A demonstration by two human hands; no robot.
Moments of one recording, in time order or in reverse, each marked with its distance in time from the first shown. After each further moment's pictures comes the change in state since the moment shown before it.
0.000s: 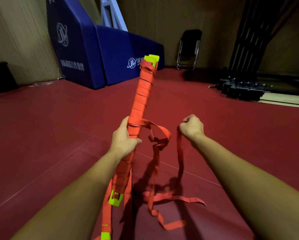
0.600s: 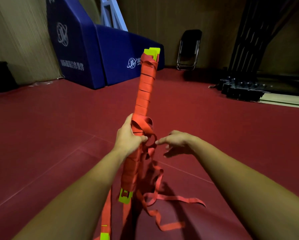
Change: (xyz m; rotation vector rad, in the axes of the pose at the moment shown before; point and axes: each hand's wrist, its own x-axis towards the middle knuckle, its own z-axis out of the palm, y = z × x) left_hand 0.004 0.009 0.010 -0.087 0.003 0.048; right_hand -0.027 -0.005 0.024 0.109 -0.714 0.205
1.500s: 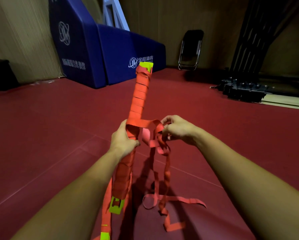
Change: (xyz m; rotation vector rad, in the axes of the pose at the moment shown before) left_hand -0.001 -0.018 -0.012 0.108 0.013 -0.116; right_hand -0.016 -0.031 -0.012 -0.083 0.045 -0.358
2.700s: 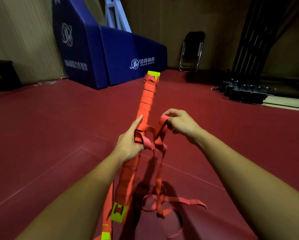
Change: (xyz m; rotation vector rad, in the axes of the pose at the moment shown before) left_hand -0.013 0.005 -0.002 0.027 -0.187 0.151; right_hand -0.004 -0.011 -0.004 -0.035 0.234 -0.147
